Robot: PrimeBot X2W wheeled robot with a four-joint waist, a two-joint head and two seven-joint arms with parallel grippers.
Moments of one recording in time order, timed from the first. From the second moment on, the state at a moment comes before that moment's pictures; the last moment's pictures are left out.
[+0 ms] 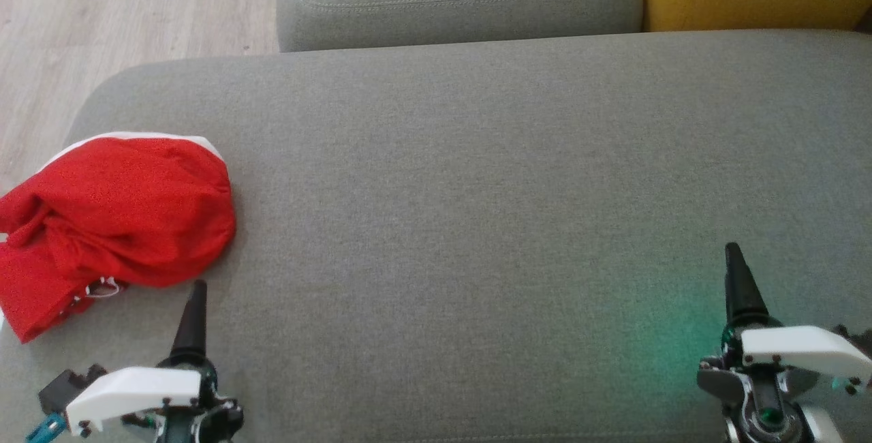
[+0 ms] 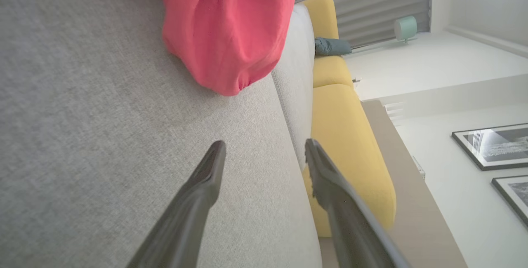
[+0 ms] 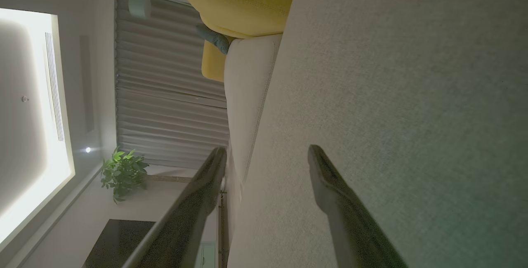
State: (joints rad) left arm -0.01 0.02 0.06 0.36 -1.28 -0.12 0.02; right arm -0.07 -0.05 -0.04 0.37 1.34 0.12 0.02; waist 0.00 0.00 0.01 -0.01
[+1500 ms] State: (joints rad) left arm -0.07 0.03 -0.03 0.32 -0.65 0.02 -0.11; right arm -0.16 -0.07 0.03 0.40 0.71 0.12 -0.10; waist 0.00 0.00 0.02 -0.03
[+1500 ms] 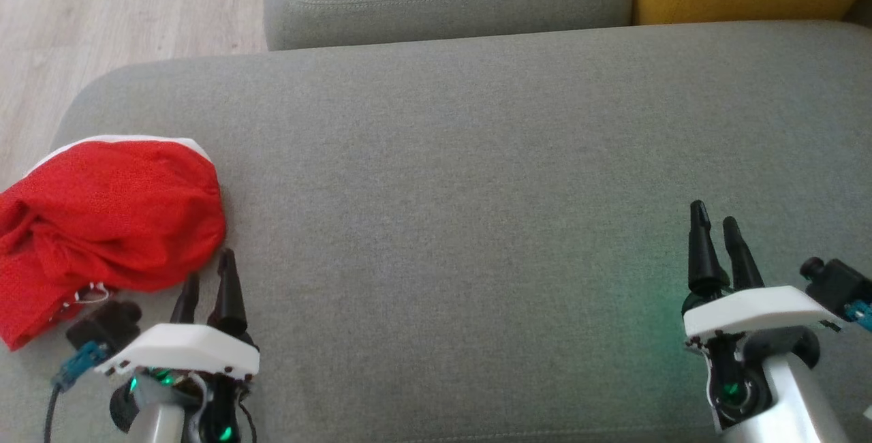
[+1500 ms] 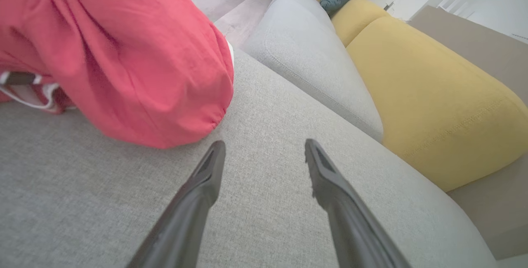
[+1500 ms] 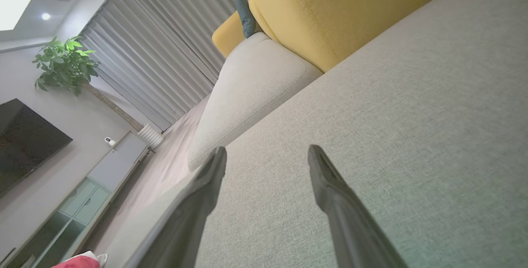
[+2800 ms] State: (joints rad) left arm -0.07 0.06 -0.09 0.35 -0.18 0.11 -0.22; right arm -0.21 -0.06 0.03 0.48 0.17 0.12 -0.22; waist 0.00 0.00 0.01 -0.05
